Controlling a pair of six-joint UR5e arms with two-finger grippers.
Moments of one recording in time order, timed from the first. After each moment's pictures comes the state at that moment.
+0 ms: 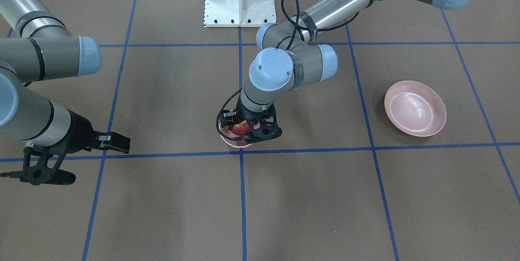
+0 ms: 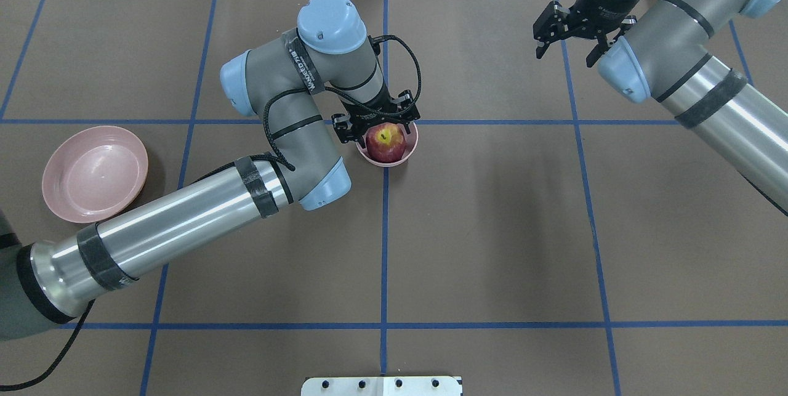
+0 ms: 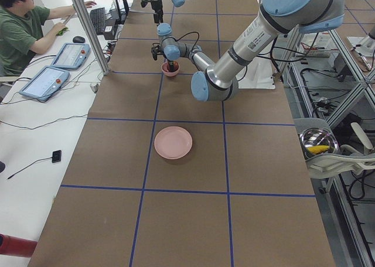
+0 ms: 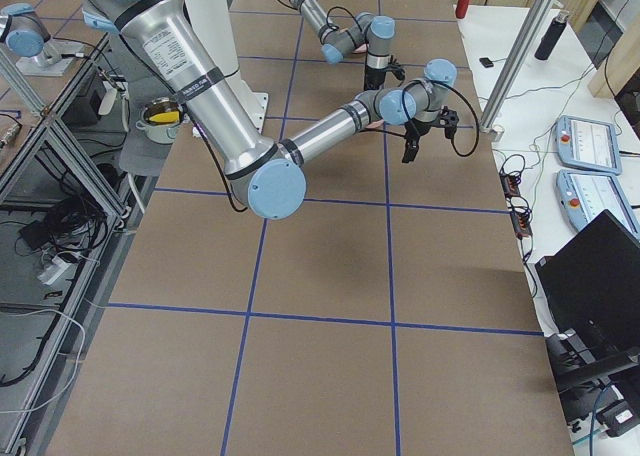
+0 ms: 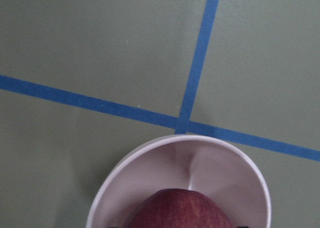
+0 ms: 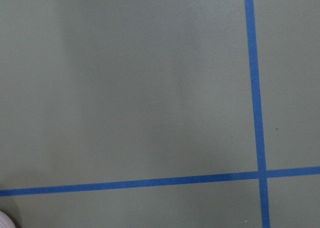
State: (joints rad) left arm -0.65 -2.55 -1.14 -1.94 -2.12 -1.43; right arm 1.05 -0.95 1.47 -1.59 2.35 0.81
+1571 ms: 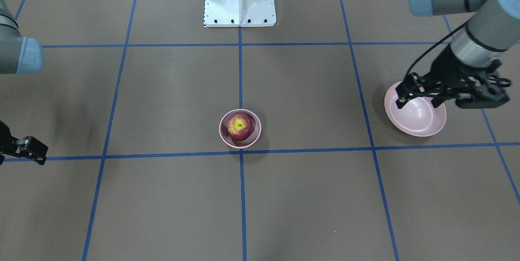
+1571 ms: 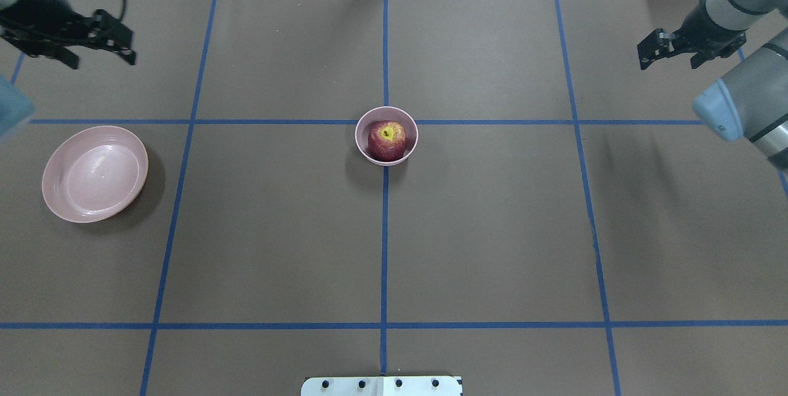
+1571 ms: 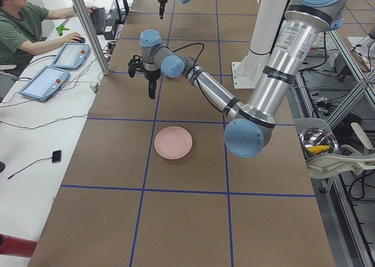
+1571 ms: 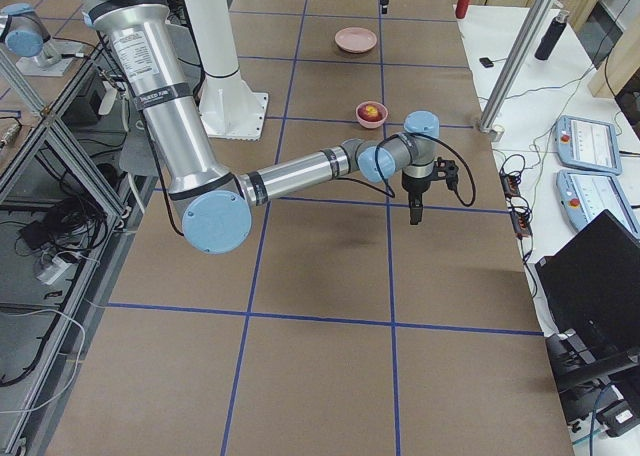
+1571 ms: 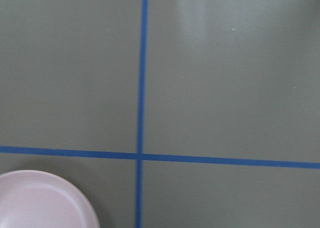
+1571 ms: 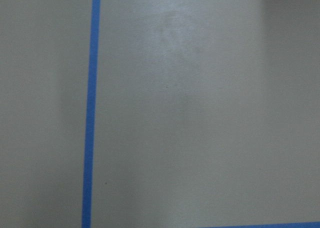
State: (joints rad) left arm -1.17 -1.90 -1.83 -1.55 -2.27 -0.67; right arm 1.16 -1.22 1.51 -1.39 2.13 0.61
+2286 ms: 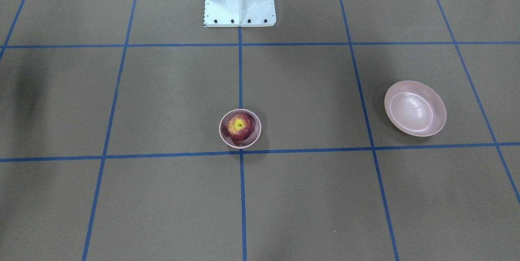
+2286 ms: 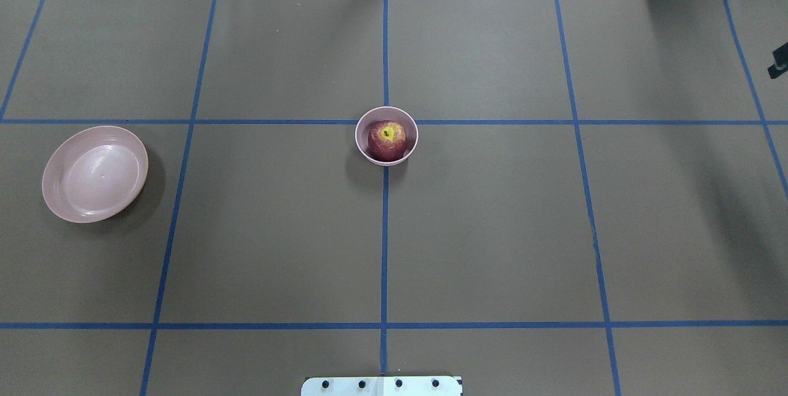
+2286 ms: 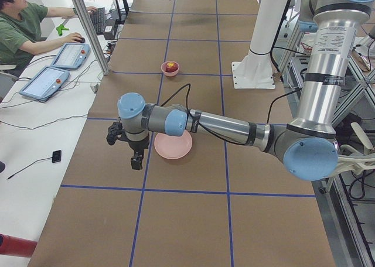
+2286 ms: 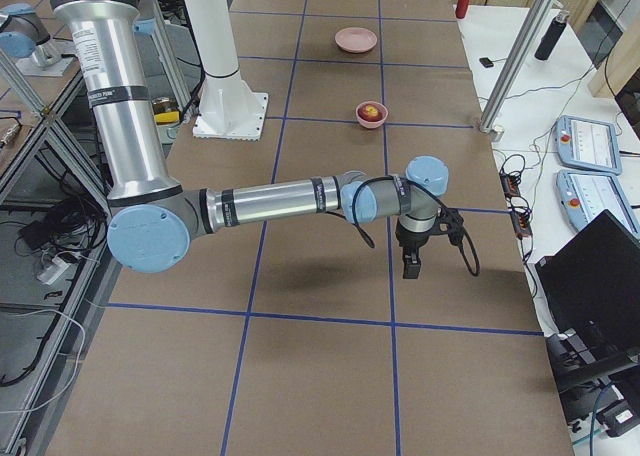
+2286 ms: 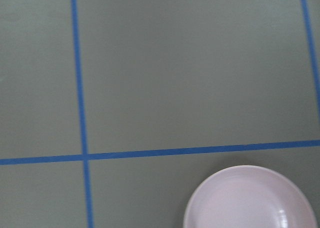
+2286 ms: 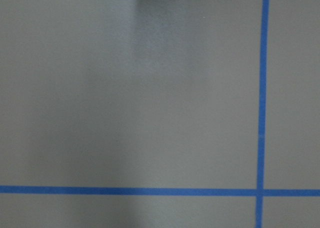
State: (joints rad) left arm -1.52 -1.71 -1.60 -1.56 -2.31 -0.03; right arm 1.43 -1.41 1.54 -1.52 2.27 0.20
